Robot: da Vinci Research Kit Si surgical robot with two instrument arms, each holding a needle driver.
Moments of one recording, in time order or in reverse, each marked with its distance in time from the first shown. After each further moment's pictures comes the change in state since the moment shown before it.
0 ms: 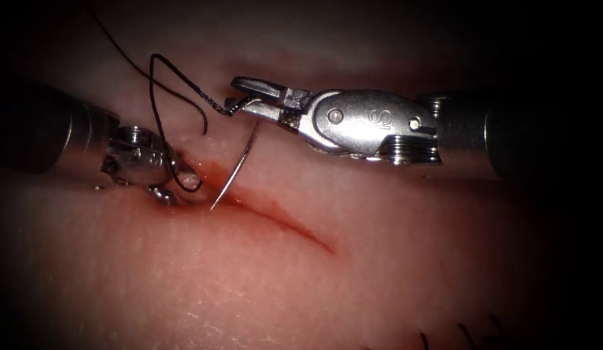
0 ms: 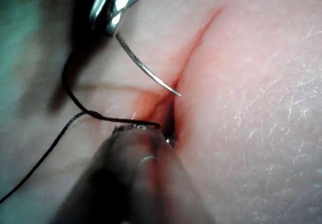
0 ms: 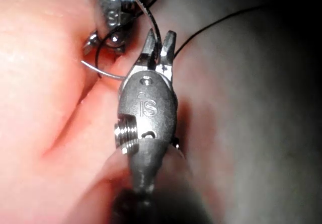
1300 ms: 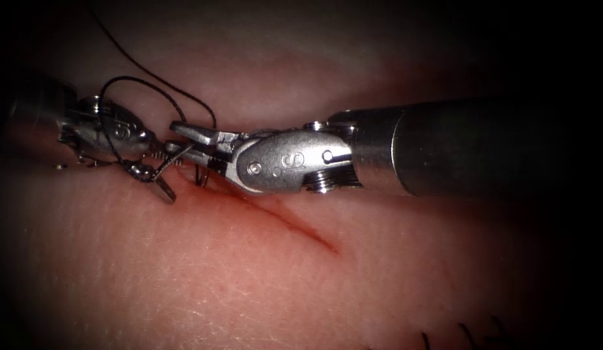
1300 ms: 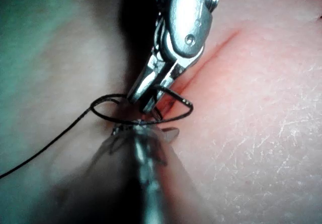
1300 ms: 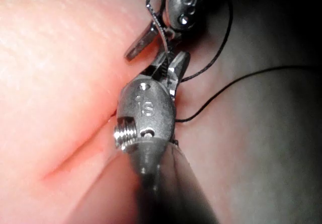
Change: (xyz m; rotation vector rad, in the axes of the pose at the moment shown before) right arm -0.003 -0.005 0.004 -0.009 -0.062 -0.175; left arm 0.003 0.002 -0.008 0.019 0.202 -0.152
